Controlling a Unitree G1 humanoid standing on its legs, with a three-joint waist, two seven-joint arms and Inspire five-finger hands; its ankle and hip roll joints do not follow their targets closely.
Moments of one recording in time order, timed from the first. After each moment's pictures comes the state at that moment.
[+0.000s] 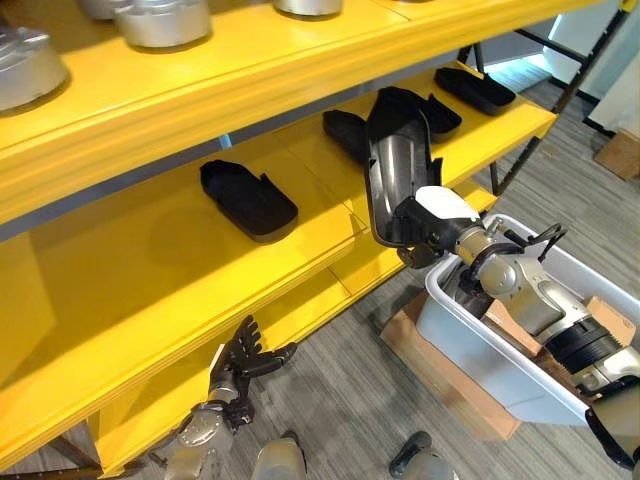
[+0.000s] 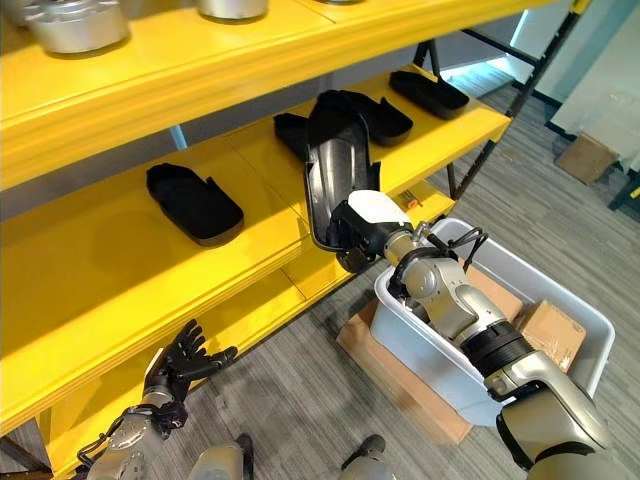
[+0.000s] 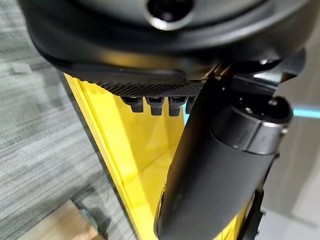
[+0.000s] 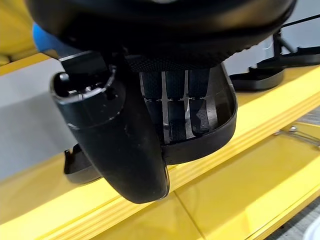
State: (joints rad) left arm 0.10 0.34 -0.09 0.38 -0.57 -0.09 0.03; right arm -0.69 -0.73 0.56 0.29 -0.32 -0.01 0.06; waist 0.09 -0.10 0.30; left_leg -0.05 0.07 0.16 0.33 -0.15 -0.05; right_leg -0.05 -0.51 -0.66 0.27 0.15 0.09
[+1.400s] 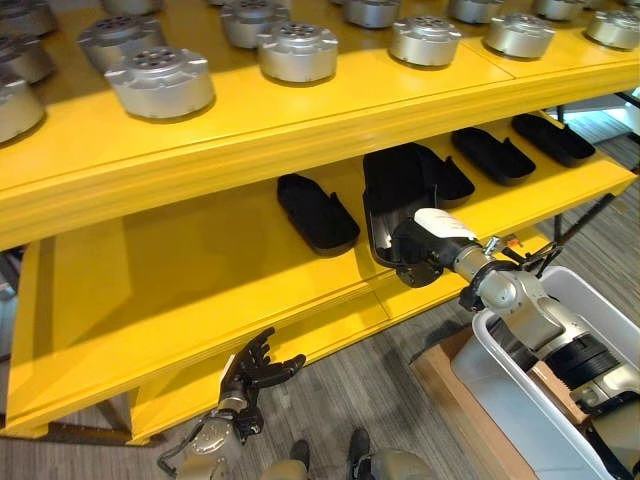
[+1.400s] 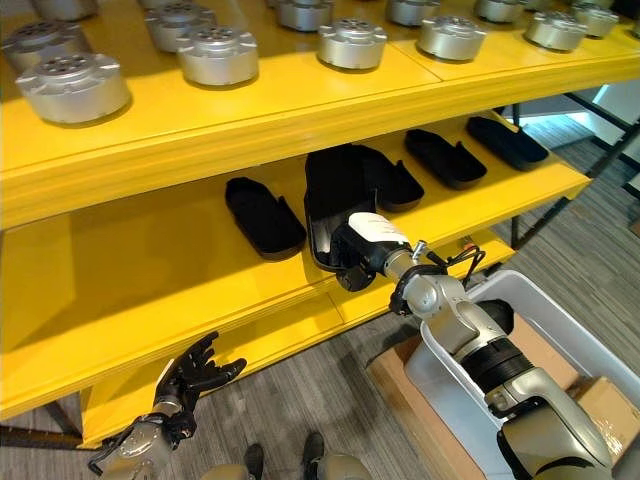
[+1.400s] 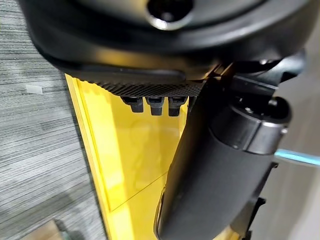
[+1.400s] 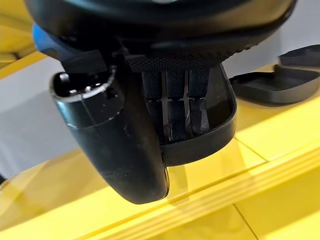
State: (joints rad) left arm 0.10 0.28 -0.12 0.39 -0.53 -0.07 0.03; right arm -0.63 -0.76 0.53 0.27 -0.28 -0.03 0.10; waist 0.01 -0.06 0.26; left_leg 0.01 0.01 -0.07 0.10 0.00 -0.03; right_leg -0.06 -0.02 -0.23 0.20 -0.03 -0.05
